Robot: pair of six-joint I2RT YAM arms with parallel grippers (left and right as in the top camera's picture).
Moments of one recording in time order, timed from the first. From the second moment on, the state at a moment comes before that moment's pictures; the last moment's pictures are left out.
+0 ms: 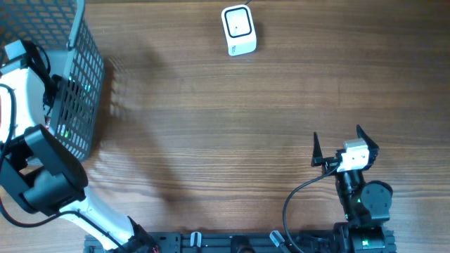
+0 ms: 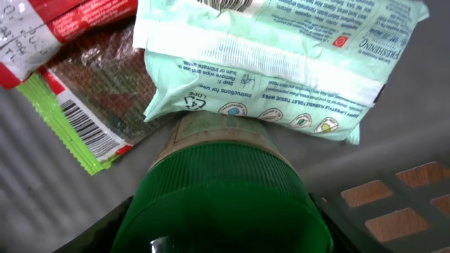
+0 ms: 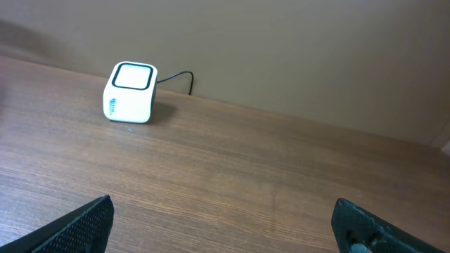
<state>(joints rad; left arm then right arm) 0.48 1.97 1.59 -1.03 -0.02 -0.70 0.05 0.08 0.01 0.00 -0.06 -0.18</state>
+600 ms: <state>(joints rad) 0.34 1.38 1.79 -1.03 -0.02 -0.70 0.05 0.08 0.01 0.00 -0.06 -0.18</state>
